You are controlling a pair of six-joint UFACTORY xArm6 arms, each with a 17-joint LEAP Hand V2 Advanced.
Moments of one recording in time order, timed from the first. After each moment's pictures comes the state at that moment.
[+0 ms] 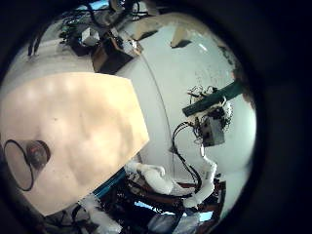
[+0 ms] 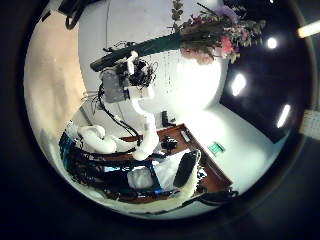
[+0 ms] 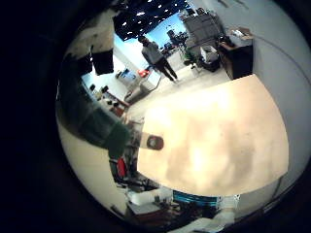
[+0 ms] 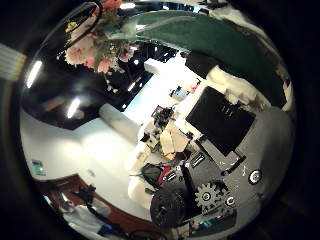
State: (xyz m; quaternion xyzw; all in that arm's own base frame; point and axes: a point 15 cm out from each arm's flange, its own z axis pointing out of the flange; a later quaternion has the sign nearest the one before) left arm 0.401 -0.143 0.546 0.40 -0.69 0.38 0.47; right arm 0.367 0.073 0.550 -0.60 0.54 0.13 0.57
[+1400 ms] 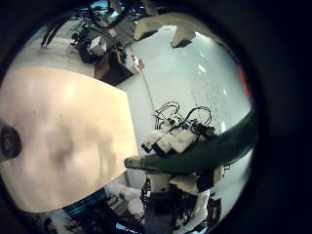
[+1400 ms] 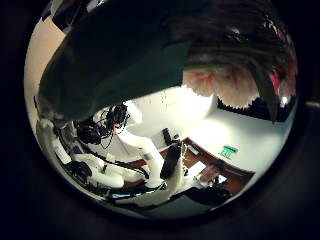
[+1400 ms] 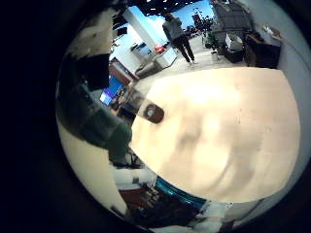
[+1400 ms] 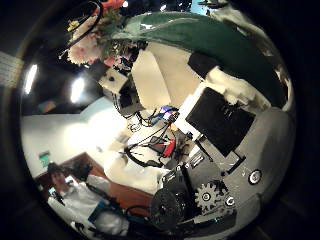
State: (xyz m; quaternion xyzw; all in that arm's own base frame) left arm 0.361 -0.207 0.521 0.44 -0.60 0.49 0.46; right arm 0.328 0.138 0.453 -0.71 0.46 0.16 0.52
